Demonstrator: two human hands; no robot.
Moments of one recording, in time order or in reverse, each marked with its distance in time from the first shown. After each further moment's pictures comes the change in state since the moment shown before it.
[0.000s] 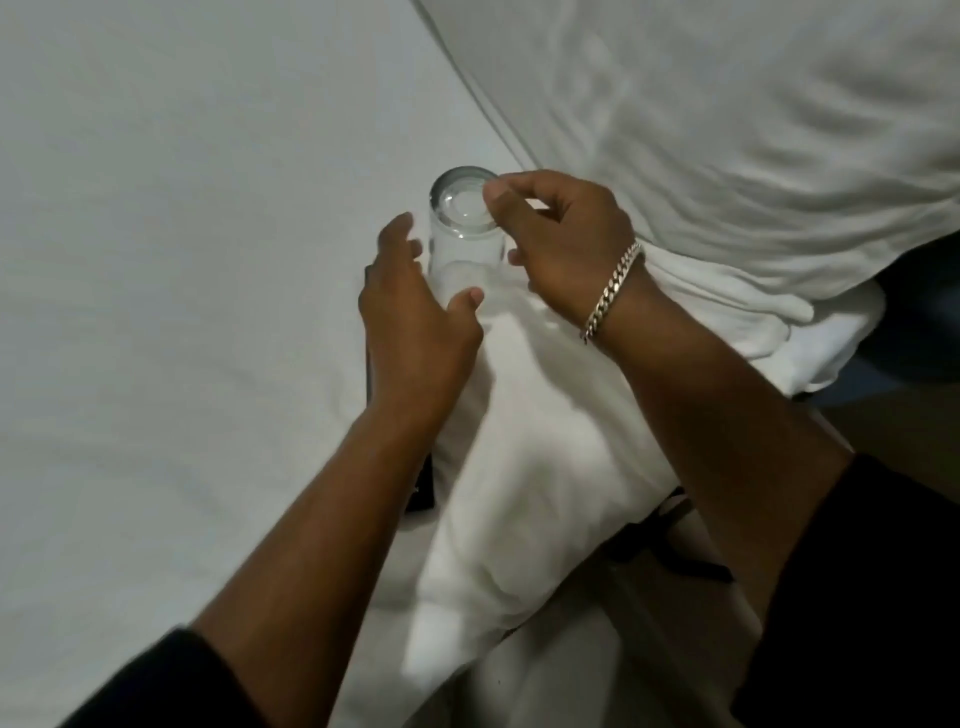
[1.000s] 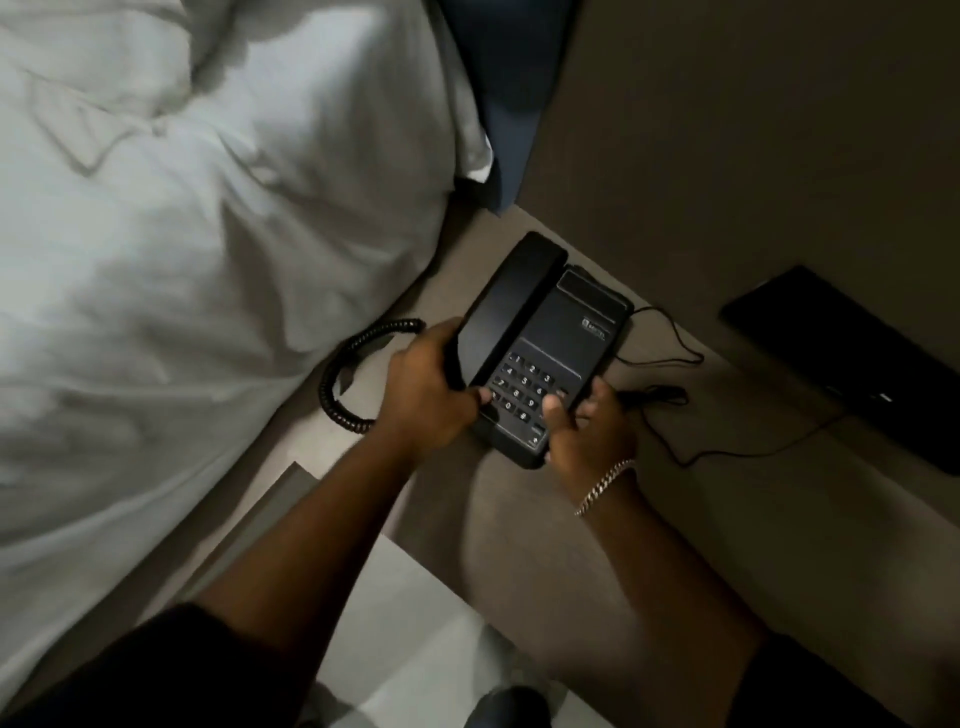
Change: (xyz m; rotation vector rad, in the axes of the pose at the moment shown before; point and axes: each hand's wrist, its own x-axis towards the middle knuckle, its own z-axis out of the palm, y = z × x) left_hand -0.287 0.003 0.296 0.190 -0.844 0.101; right_hand -0.247 0.403 -0.226 0.140 0.374 0.749
